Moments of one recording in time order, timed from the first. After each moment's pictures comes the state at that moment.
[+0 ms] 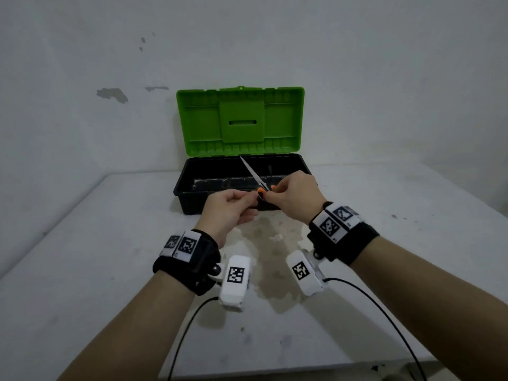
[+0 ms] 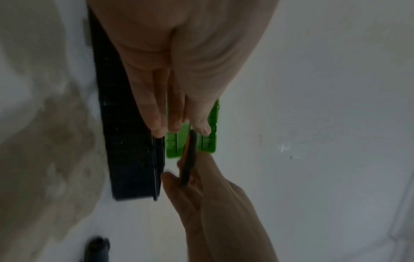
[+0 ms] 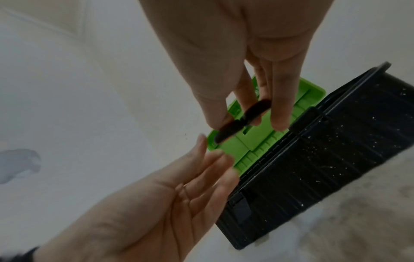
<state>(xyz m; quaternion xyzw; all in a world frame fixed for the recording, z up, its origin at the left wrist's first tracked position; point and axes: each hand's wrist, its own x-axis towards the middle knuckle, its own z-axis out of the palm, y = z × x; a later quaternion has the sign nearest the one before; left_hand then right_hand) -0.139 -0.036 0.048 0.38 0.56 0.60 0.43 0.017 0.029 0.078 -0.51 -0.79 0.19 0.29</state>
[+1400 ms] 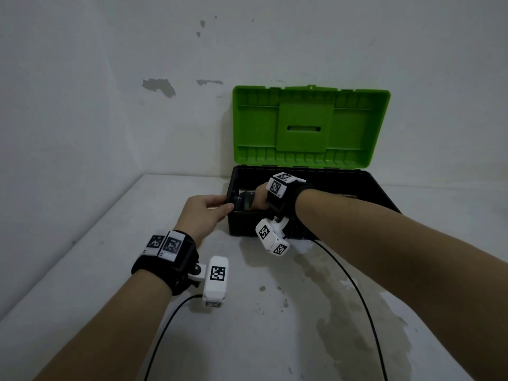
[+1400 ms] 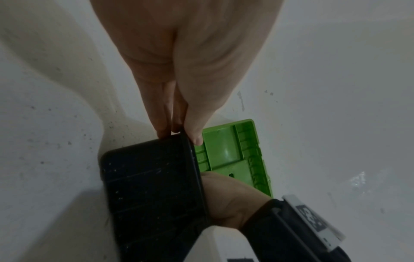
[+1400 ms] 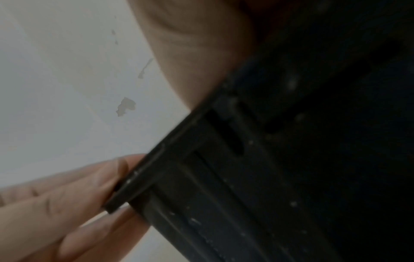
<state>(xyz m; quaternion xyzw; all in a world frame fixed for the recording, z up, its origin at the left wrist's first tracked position) -0.345 0.029 -0.008 0.41 0.64 0.58 0.30 -0.224 0.151 0.047 -0.45 -0.87 0.10 -0.16</state>
